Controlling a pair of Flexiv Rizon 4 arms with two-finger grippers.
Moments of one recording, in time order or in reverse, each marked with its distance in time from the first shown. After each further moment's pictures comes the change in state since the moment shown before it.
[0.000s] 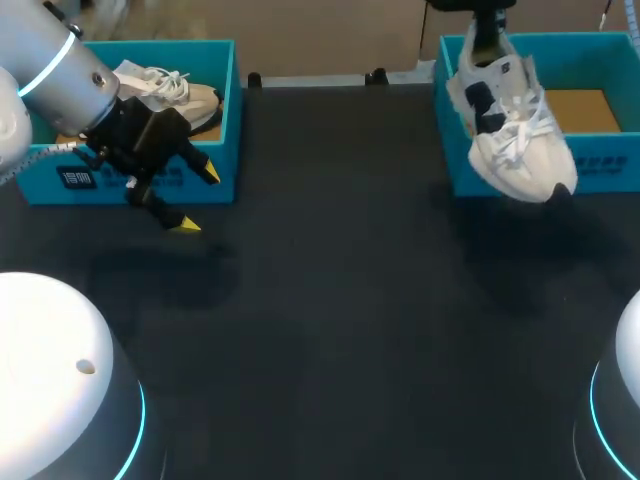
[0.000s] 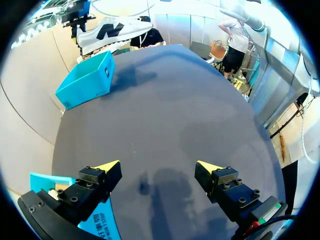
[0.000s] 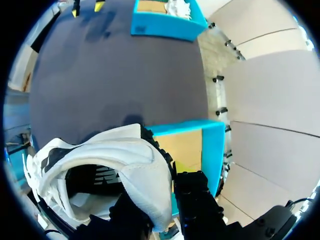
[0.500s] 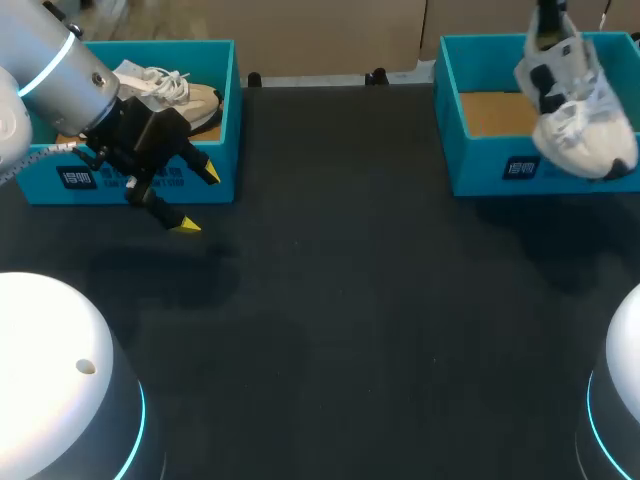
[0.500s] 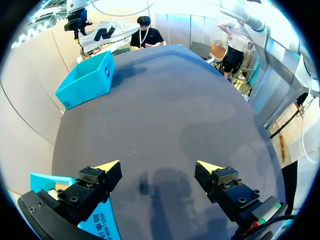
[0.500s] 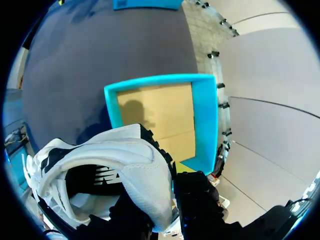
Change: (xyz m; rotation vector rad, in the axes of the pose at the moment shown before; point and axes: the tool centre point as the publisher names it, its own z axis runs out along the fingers) left arm 0.000 0.000 0.000 0.000 0.000 0.000; right arm -0.048 -0.105 0.027 0.155 -0.014 0.060
